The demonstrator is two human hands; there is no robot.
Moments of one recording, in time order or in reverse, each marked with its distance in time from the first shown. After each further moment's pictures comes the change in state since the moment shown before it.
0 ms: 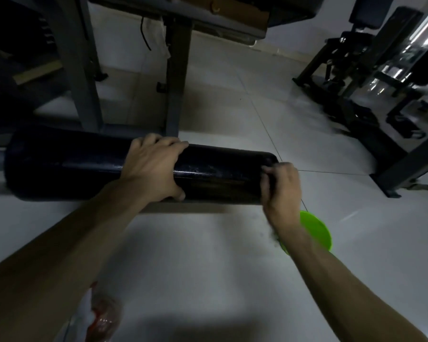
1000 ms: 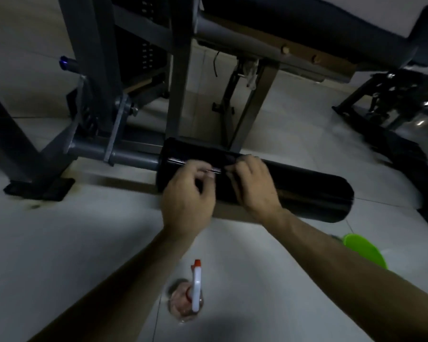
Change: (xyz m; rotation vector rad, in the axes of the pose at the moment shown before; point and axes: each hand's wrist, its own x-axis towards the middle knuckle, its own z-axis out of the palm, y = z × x) left_hand -0.134 -0.095 -0.004 -0.712 0.687 -0.388; right_hand 0.033 -0.233 0.095 0.052 -0.244 -0.433
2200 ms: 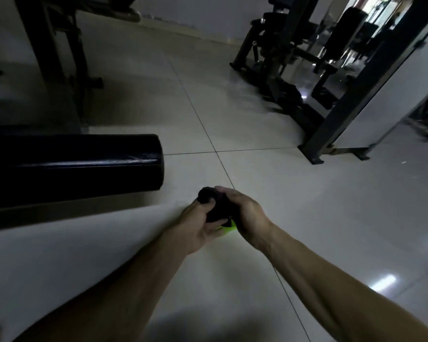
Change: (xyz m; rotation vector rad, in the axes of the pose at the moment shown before) left_hand -0.198 0.213 0.368 -0.846 -0.931 -1.187; right_hand -0.304 0.267 -0.195 1.207 0.015 1.482
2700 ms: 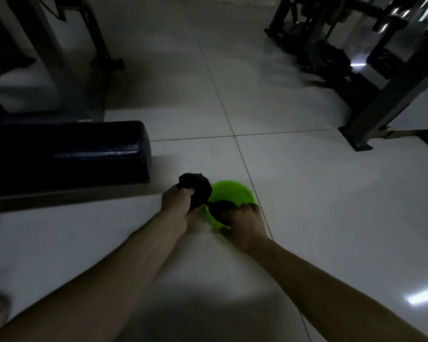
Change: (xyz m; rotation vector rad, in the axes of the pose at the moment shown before) left_hand 0.083 0.006 0.001 -0.033 0.583 0.180; right_hand 0.076 0.070 -0.057 -1.636 -0.131 -0.355
